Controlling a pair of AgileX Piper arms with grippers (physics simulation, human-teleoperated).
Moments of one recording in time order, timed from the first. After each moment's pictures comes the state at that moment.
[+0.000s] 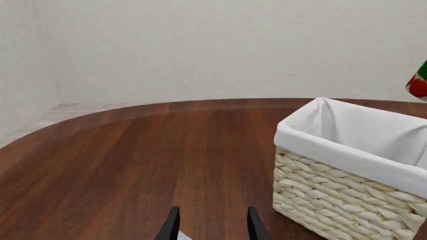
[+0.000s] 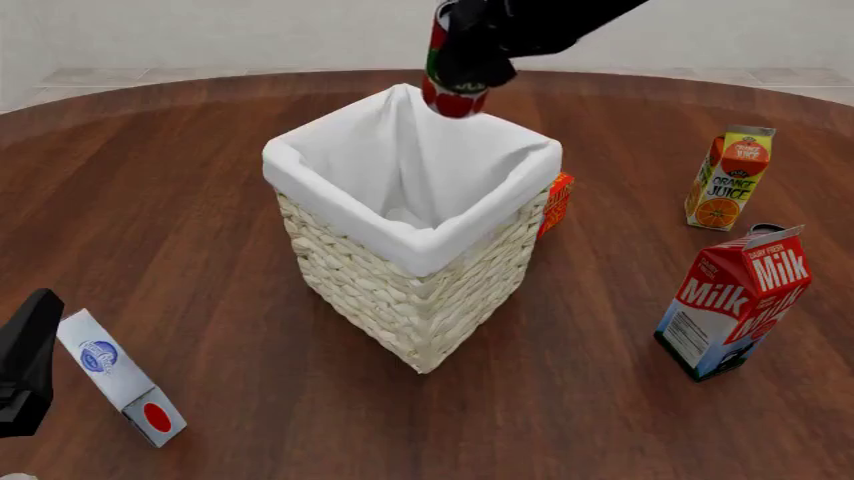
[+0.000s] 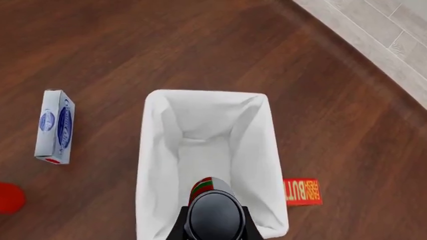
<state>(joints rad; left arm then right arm) 0.00 0.00 0.00 0.00 0.00 0.67 1.48 -1.58 0.85 -0.19</state>
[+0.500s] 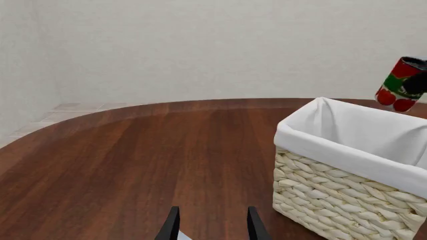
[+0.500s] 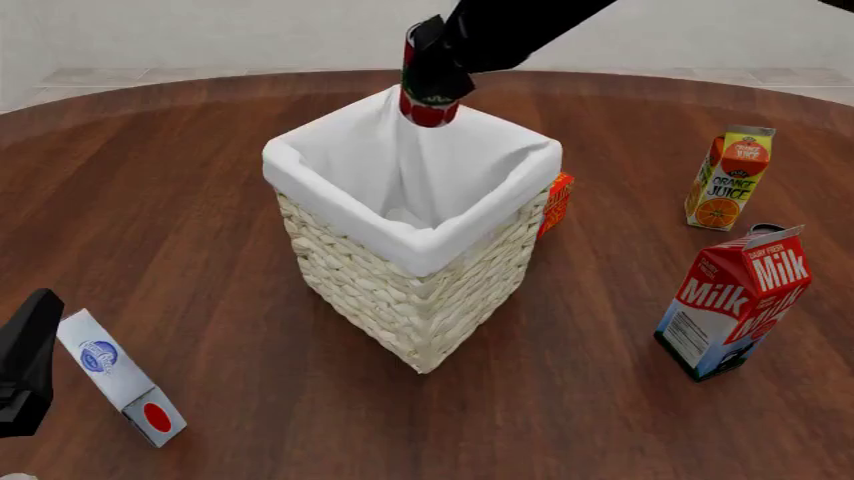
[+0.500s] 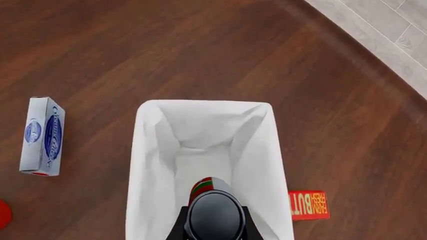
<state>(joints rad) 0.00 0.00 0.00 0.00 0.00 0.67 1.62 -1.65 0.81 -0.19</state>
